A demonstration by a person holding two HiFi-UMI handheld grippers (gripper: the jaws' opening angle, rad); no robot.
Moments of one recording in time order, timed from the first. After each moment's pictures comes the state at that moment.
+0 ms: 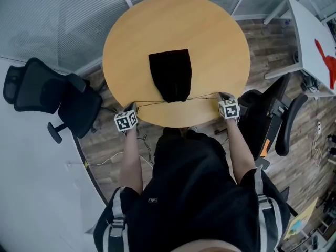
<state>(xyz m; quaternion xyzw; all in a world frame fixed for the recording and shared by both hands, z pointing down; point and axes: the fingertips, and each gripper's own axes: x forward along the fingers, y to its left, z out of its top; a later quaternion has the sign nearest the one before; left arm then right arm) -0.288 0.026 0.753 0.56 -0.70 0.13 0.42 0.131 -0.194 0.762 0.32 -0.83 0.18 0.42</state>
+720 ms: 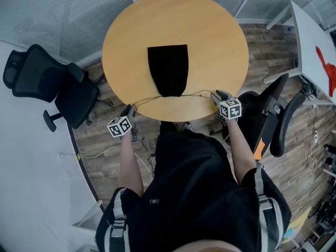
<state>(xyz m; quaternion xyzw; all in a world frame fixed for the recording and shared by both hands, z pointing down) -0.248 0.078 0.750 0.58 -0.70 -0.01 0.42 0.127 -0.174 0.748 0.23 -0.89 0.22 0.33</state>
